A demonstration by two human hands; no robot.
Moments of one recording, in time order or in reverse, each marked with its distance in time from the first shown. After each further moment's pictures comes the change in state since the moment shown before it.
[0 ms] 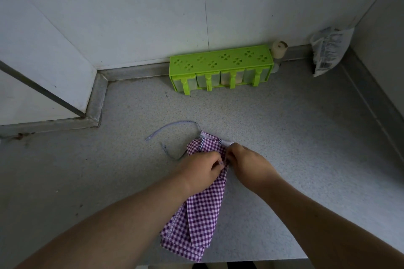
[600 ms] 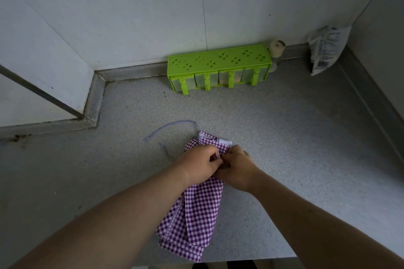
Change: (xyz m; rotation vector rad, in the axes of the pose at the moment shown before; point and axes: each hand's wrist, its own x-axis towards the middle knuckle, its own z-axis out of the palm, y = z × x) left_hand 0.019 -0.003 -0.008 -0.099 -0.076 -0.063; right_hand 0.005 -0.023 0.005 0.182 -0.228 0.191
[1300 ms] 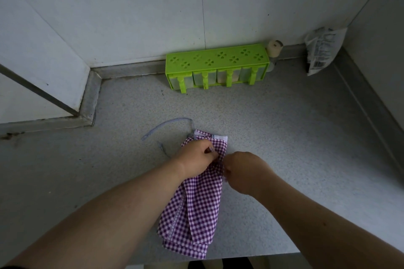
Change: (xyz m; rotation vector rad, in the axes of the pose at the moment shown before) left_hand 0.004 -0.006 -0.007 -0.211 -0.016 -0.118; right_hand -0.016 -0.015 -0.016 -0.485 -0.067 0.007
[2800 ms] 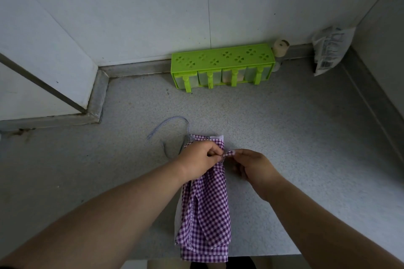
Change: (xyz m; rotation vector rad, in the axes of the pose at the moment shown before) left_hand -0.012 0.000 0.005 -0.074 0.027 0.044; right_hand 0.002 0.019 0.023 1.391 0.096 0.342
